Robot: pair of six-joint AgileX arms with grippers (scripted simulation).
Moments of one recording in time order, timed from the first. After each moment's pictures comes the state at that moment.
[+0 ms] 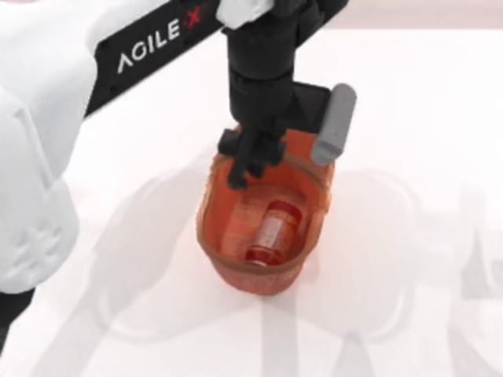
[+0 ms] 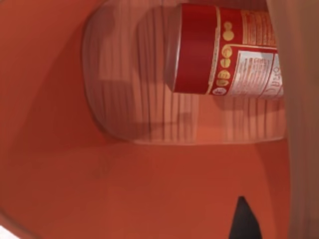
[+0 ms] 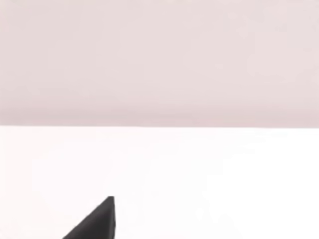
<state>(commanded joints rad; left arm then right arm) -0.70 2.25 2.19 -1.51 0.00 1.18 0.01 0.00 0.00 0.00 0.00 0.00</state>
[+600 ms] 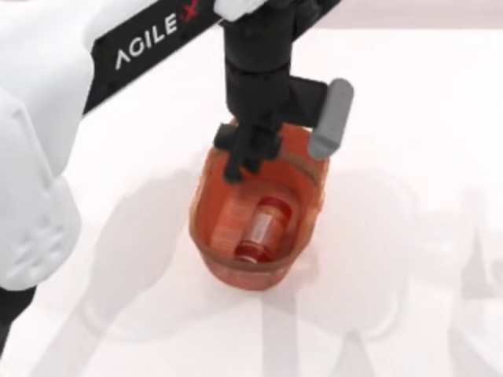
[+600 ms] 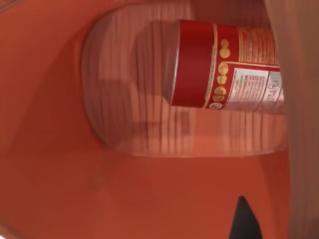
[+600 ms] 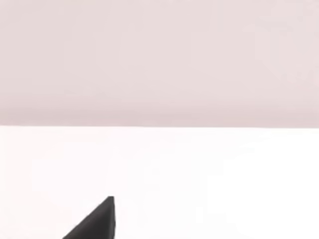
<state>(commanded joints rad) -0.69 2.26 2.23 -1.55 0.00 1.19 0.01 0.00 0.00 0.00 0.00 0.00</state>
